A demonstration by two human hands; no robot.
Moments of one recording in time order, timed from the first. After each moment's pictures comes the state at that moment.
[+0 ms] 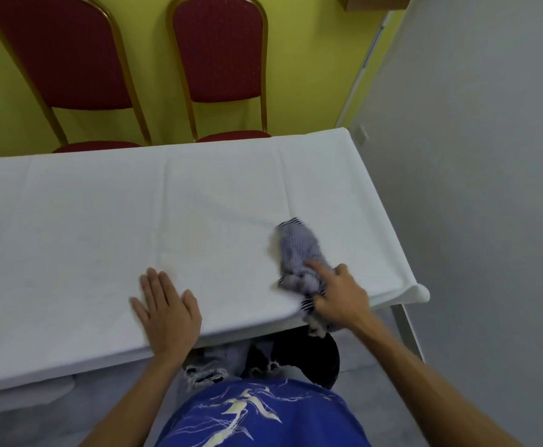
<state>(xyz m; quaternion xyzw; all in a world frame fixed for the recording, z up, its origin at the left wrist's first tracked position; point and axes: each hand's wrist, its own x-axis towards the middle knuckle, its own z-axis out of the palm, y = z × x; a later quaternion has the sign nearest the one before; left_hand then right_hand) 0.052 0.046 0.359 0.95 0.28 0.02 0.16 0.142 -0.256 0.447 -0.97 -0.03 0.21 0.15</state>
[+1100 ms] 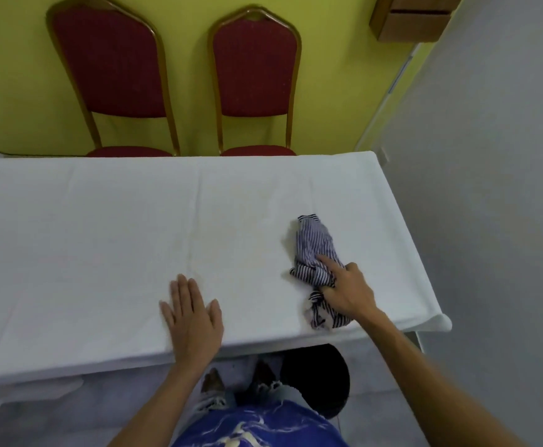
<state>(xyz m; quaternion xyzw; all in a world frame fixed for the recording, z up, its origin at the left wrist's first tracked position) 0.051 0.048 0.353 0.95 0.24 0.03 0.18 0.189 -0.227 0.445 -0.96 -0.01 0.23 0.16</state>
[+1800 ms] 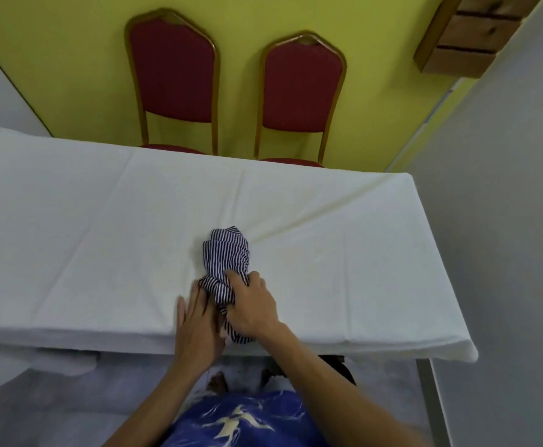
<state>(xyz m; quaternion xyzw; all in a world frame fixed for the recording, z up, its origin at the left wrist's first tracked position) -0.007 0.098 0.352 0.97 0.15 -0.02 0.20 0.088 -0.009 0.435 -0.92 -0.24 0.26 0.20</state>
